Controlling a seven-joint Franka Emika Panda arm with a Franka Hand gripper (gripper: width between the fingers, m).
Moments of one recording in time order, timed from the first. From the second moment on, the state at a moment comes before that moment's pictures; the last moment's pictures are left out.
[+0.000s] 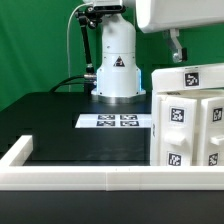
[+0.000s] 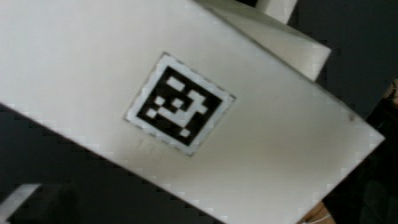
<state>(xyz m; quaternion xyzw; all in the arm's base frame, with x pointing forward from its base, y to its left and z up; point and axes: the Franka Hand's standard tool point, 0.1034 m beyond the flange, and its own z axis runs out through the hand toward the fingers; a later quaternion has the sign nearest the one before) 0.612 0.095 0.191 -0.97 -0.22 -0.08 0.05</state>
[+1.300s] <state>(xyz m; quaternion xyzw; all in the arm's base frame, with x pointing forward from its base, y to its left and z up) 0.602 0.094 0.157 -0.81 -0.58 -0.05 0.00</state>
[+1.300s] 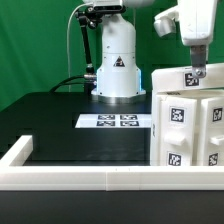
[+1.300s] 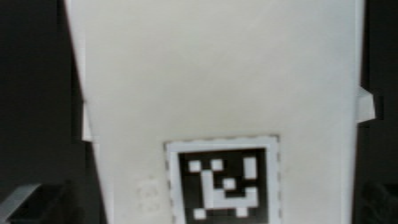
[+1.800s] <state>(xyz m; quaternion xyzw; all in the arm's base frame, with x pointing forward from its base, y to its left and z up) 0.601 0.091 0.152 -0.82 -0.57 -0.04 -0.01</state>
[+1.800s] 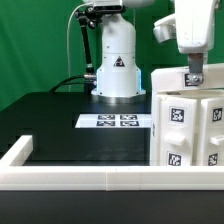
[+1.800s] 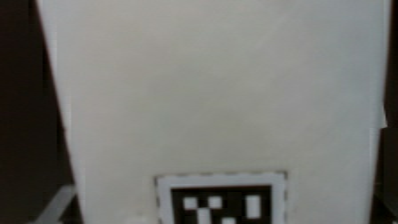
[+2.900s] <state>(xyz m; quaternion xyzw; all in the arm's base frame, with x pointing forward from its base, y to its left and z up) 0.601 0.088 0.150 -0.94 -0.33 -0.04 0.00</state>
